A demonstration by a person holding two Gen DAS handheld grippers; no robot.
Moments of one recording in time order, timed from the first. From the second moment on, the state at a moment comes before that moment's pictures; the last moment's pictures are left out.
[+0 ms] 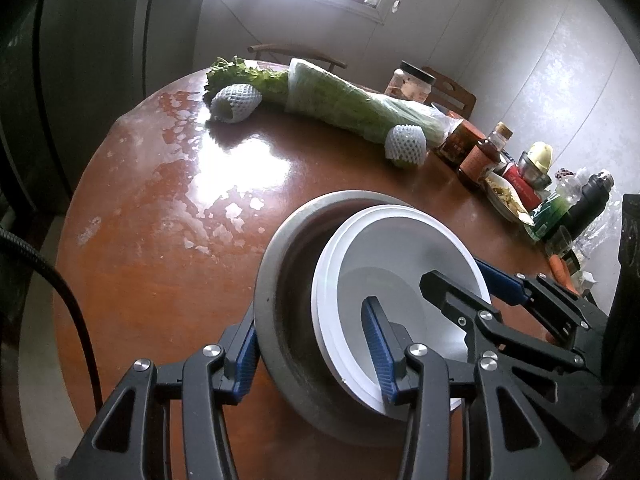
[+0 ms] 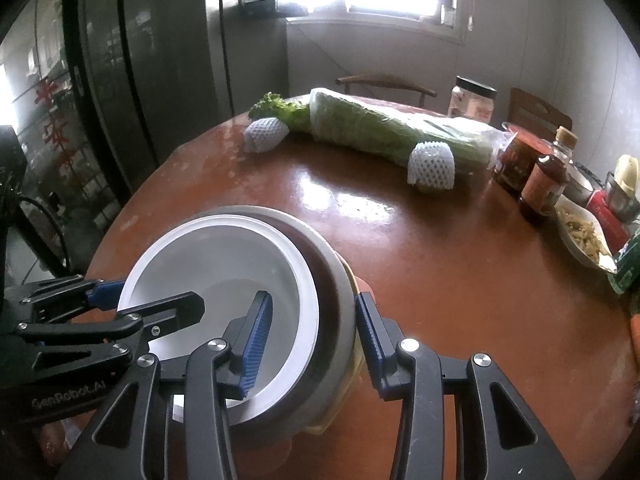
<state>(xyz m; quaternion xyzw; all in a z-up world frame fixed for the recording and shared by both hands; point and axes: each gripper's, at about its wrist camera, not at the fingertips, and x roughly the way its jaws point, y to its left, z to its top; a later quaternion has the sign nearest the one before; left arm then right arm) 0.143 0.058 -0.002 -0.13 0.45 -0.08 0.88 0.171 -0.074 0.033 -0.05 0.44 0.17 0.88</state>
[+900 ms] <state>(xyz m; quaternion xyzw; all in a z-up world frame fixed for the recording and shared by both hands) 0.138 0.058 0.010 -0.12 0.44 -0.06 0.89 0.167 -0.078 0.036 -0.05 0.44 0.17 0.88</state>
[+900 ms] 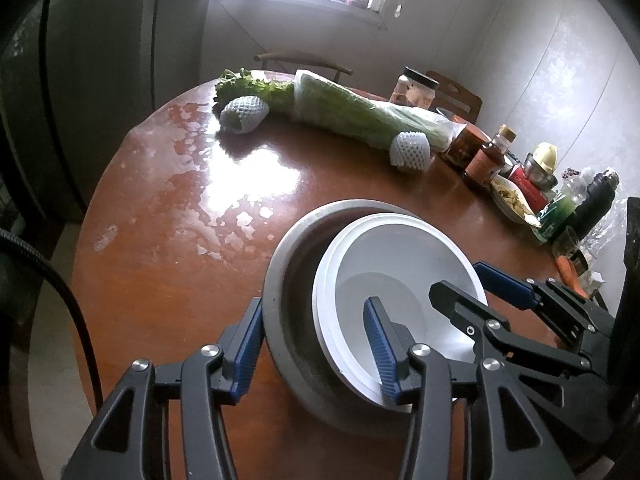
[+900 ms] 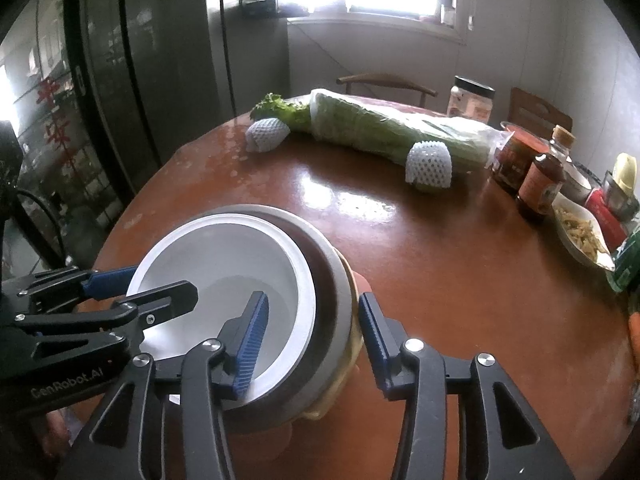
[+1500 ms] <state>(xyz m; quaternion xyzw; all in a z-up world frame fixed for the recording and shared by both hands) 0.122 0.055 0.033 -0.11 0.41 -0.06 0.90 0.157 -0.087 0.046 -0.04 0.43 0.16 0.89</state>
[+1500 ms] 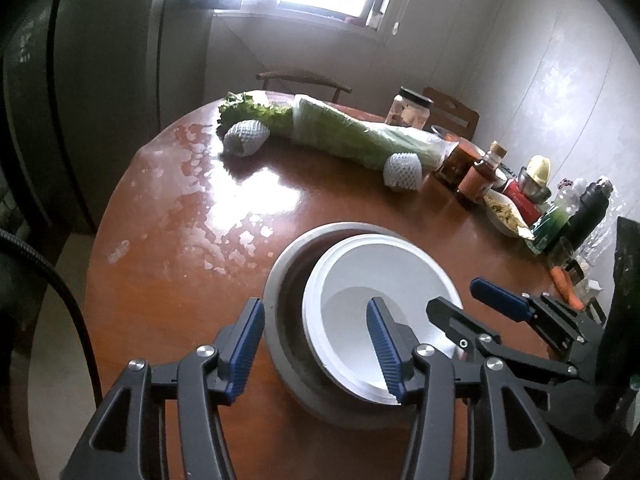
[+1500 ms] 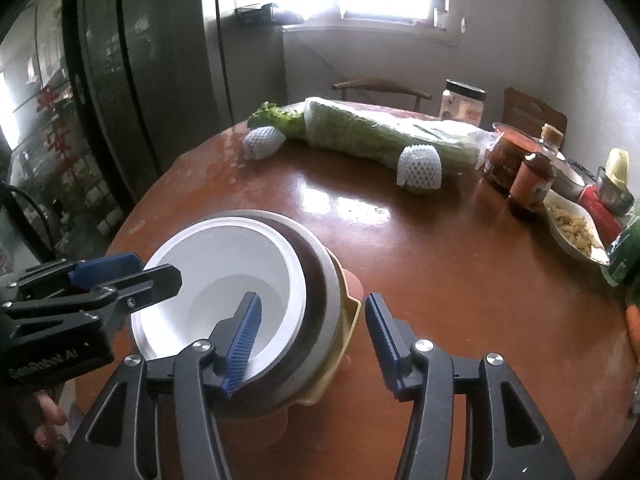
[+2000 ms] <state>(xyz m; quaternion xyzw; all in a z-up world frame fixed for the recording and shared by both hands) 0.104 0.044 0.049 -0.10 0.39 -0.05 0.91 0.139 -0.099 0.063 -0.04 0.41 0.16 0.90</state>
